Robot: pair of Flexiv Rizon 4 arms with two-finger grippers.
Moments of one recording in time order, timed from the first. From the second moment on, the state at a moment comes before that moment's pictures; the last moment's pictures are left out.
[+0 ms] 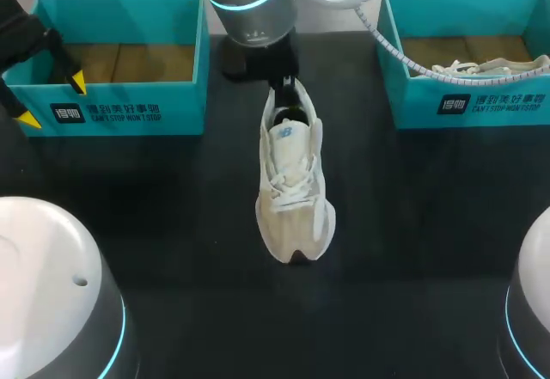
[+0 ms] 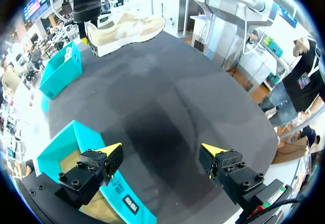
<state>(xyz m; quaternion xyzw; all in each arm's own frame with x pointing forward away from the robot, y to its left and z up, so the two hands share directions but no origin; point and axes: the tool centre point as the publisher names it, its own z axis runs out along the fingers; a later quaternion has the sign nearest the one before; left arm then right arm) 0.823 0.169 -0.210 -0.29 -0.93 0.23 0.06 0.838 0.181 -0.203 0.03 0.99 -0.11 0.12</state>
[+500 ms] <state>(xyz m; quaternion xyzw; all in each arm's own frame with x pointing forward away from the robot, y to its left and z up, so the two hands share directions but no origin) 0.823 0.169 -0.210 -0.29 -0.93 0.23 0.06 0.871 0.154 -0.179 0.06 0.98 -0.13 0.16</state>
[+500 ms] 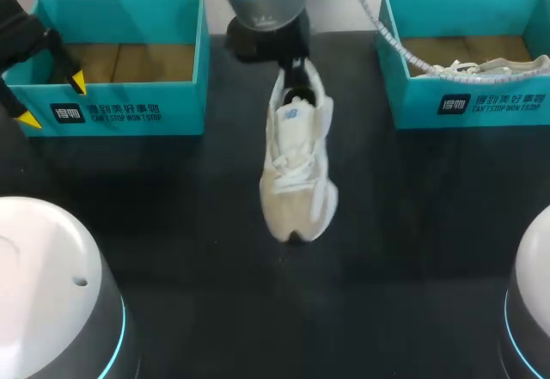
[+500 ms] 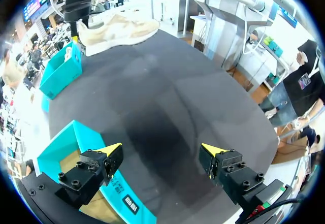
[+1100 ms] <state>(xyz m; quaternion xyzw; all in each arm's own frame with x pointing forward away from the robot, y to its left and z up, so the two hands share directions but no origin) 0.823 0.169 -0.210 -0.29 -0.93 0.23 0.06 0.961 0.051 -0.115 0.09 0.97 -0.16 0.17</state>
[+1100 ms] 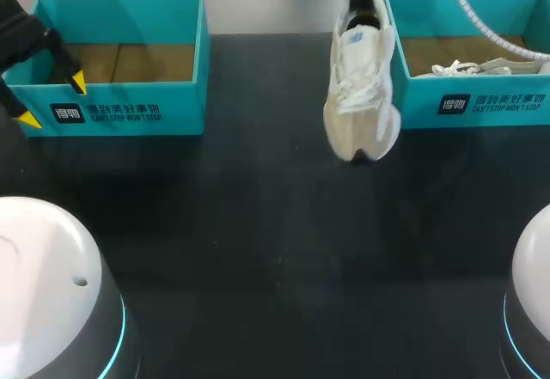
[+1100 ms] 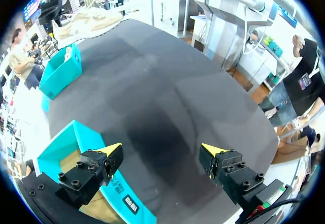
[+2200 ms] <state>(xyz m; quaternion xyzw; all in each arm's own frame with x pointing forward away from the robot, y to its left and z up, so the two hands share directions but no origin) 0.823 0.169 -0.210 -0.29 -0.93 0.23 0.06 1.097 -0.095 -0.080 0.11 0.95 -0.20 0.21</state>
